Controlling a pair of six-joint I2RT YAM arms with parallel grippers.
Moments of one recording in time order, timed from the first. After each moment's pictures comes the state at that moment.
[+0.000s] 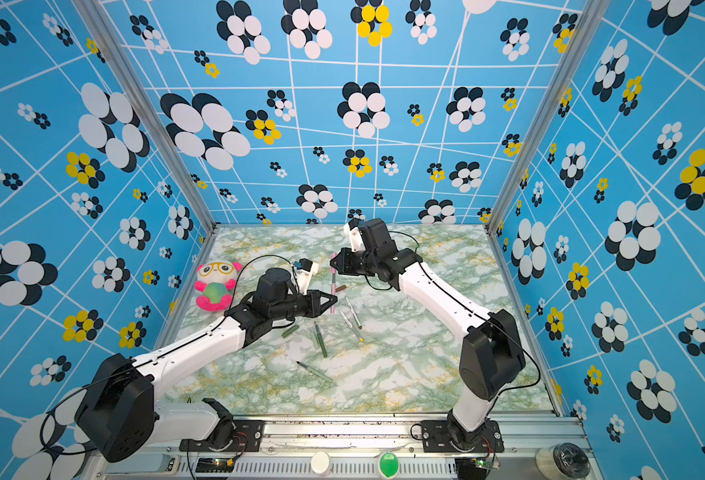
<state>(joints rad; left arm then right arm) -0.57 1.33 0.81 0.03 0.44 -0.59 0.60 1.71 1.50 -0.41 -0.38 0.55</state>
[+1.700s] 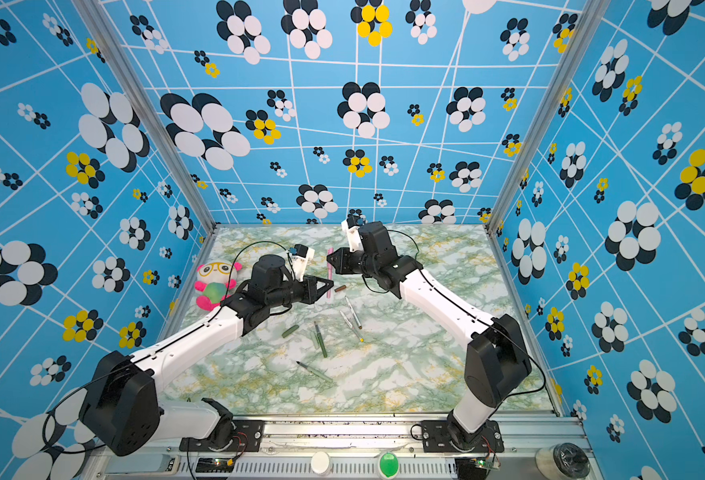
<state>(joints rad) -0.50 1.38 0.92 0.02 0.45 -0.50 0.62 1.66 1.41 -0.23 -0.32 0.53</state>
